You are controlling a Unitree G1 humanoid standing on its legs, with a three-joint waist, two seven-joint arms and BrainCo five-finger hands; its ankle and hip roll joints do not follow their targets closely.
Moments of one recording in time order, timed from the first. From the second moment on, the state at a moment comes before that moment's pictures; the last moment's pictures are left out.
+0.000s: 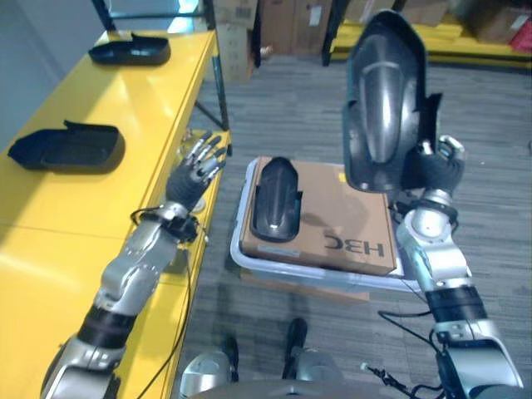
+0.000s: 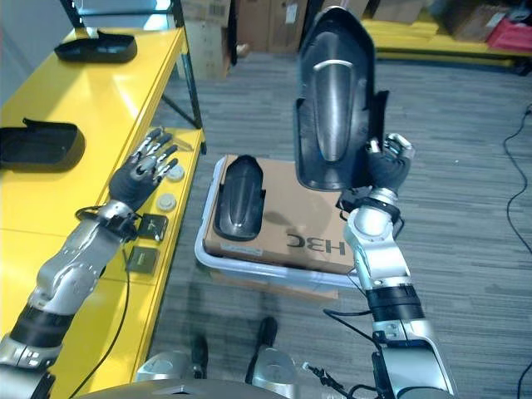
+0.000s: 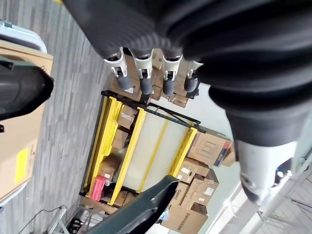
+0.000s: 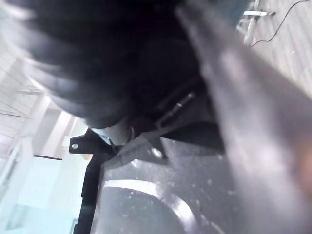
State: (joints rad) left arm -0.37 0.42 -0.22 -0.09 -0.88 0.21 0.04; right arm -0.41 -0.56 0.07 0.11 0.31 0.00 -0.65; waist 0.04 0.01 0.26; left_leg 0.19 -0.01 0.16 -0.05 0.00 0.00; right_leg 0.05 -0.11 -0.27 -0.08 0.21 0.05
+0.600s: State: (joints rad) left arm -0.57 0.23 -0.43 0.20 -0.91 0.27 0.10; right arm -0.49 -0.43 0.30 0.32 0.33 0.02 -0.57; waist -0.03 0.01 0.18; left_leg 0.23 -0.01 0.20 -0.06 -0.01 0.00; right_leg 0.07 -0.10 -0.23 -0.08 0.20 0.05
